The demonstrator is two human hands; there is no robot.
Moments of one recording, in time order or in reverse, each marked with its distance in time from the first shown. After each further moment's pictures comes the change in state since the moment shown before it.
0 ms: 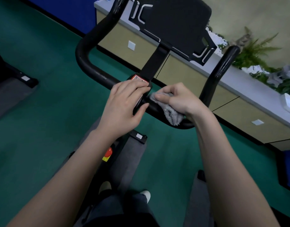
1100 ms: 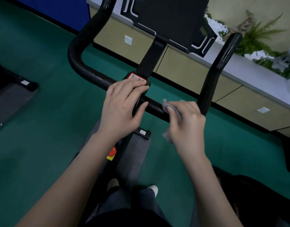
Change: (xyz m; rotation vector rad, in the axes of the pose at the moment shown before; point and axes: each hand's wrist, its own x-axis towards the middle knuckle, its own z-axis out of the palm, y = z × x) left_hand -0.001 -0.001 0.003 0.078 0.027 0.019; right_hand -0.063 0.030 0.056 -0.222 0.767 -0.321
